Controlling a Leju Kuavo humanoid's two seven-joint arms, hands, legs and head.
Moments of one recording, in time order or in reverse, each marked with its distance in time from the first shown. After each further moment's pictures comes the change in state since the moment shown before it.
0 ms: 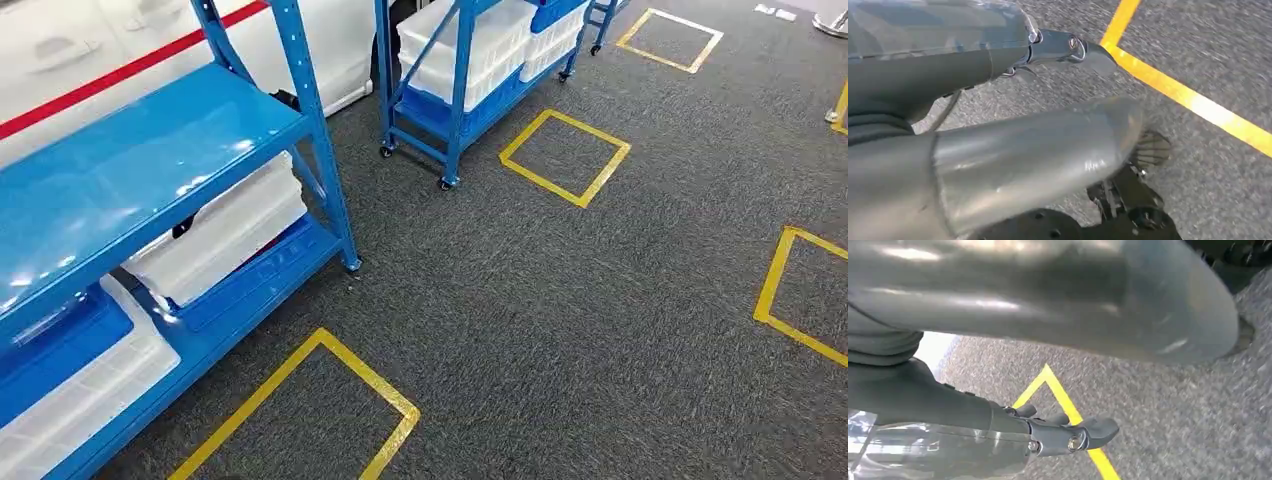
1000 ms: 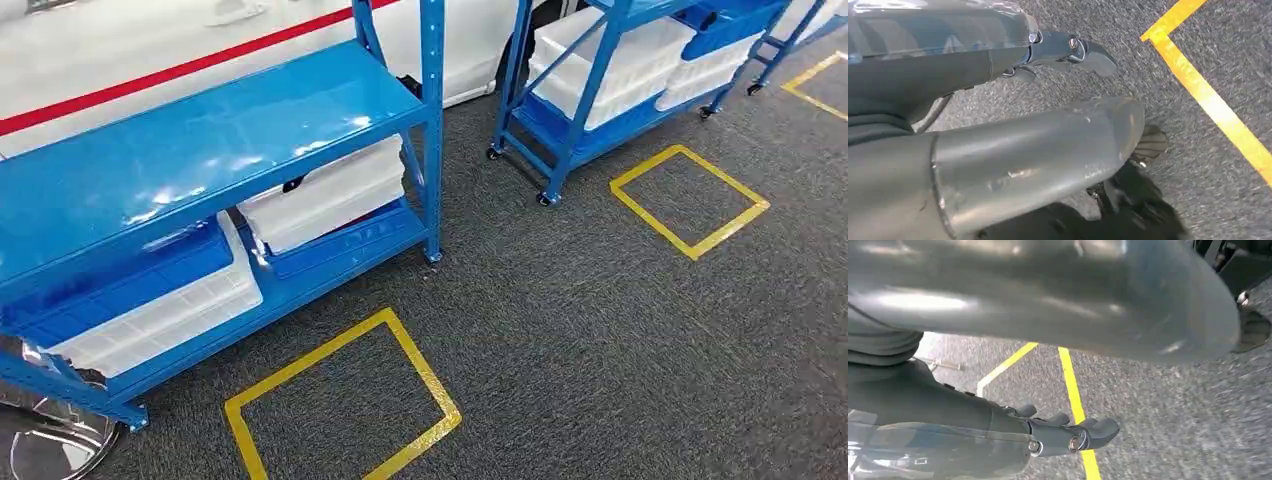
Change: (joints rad) left arm 0.003 -0.008 -0.001 0.000 -0.002 0.002 -0.020; right arm 0.019 0.011 0.000 0.001 0.012 -0.003 0.010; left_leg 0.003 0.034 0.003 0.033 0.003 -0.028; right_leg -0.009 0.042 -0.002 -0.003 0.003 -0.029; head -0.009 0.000
